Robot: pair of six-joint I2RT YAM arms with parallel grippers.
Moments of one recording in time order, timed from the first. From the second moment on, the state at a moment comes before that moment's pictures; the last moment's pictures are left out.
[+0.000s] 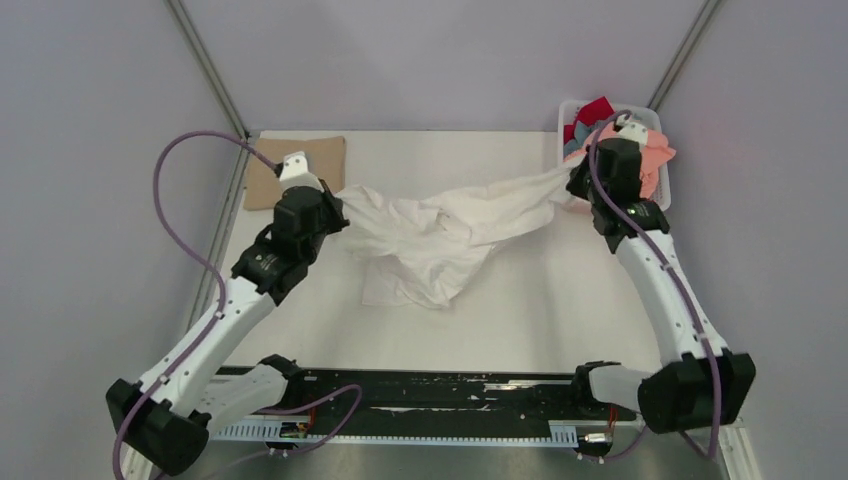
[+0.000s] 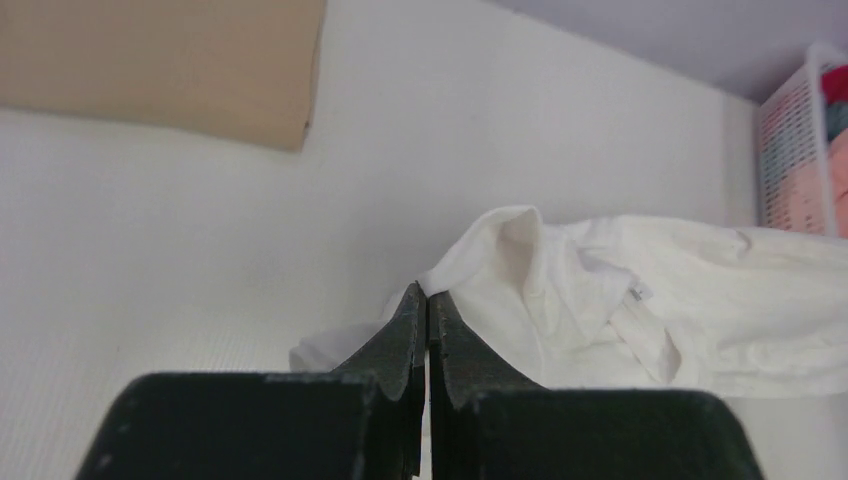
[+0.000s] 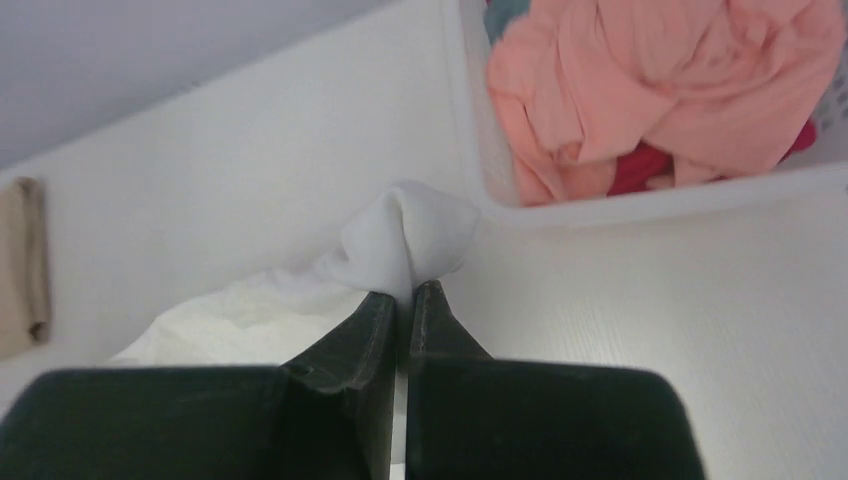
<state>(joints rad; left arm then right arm) -0.50 1.04 0.93 -0.33 -0.41 -0.54 0.12 1.31 1.16 -0.40 0.22 0.43</state>
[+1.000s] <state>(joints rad) -0.50 0.55 1.47 -0.30 -0.25 -0.28 0.12 0.75 1.75 -0.39 0.04 0.25</state>
